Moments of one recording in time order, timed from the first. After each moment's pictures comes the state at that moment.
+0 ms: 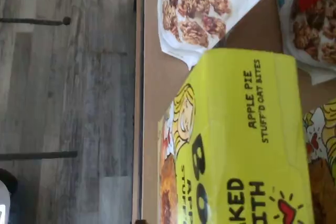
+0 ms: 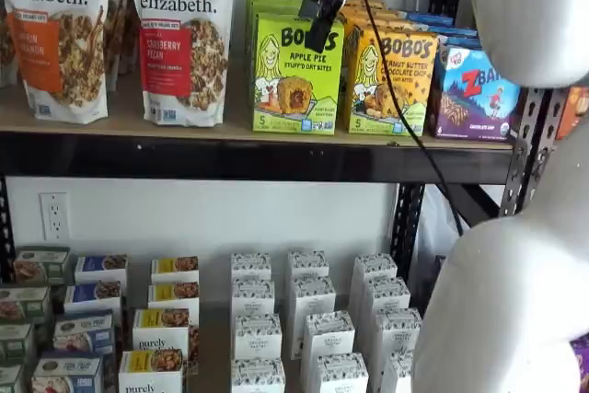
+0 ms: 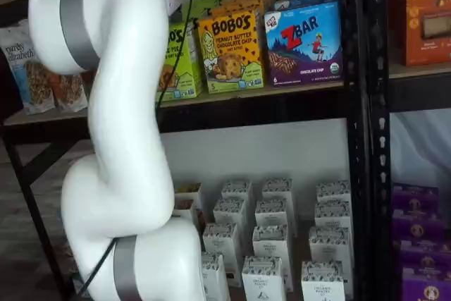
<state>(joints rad) 0.17 -0.10 -1.61 0.29 1.53 -1.36</state>
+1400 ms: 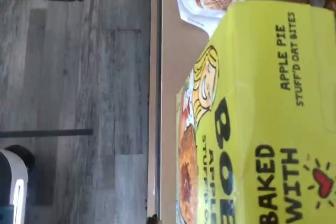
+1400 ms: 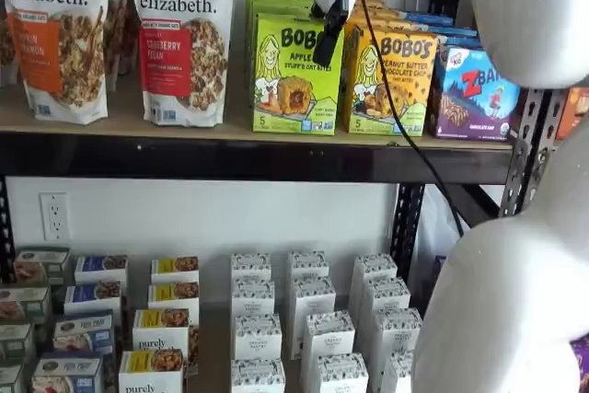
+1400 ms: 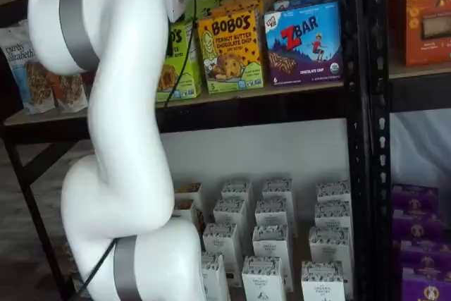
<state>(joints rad) 0.17 -0.11 -1.59 0.24 1.57 -1.37</state>
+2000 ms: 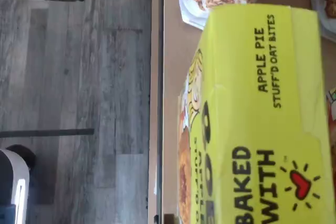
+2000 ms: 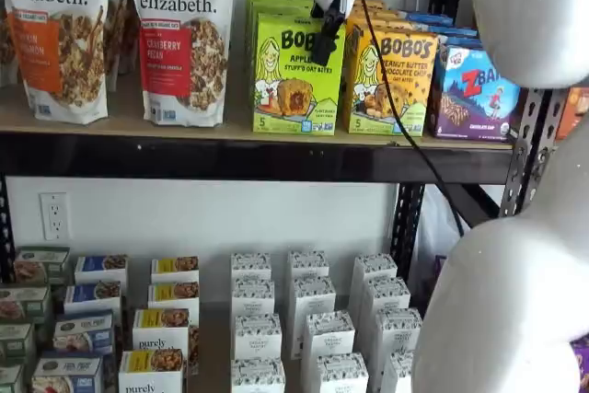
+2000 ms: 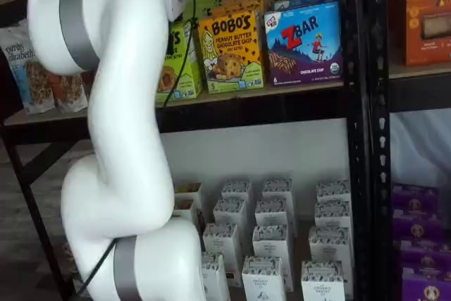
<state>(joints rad) 0.17 -0.11 -1.60 0.24 1.58 -1.37</state>
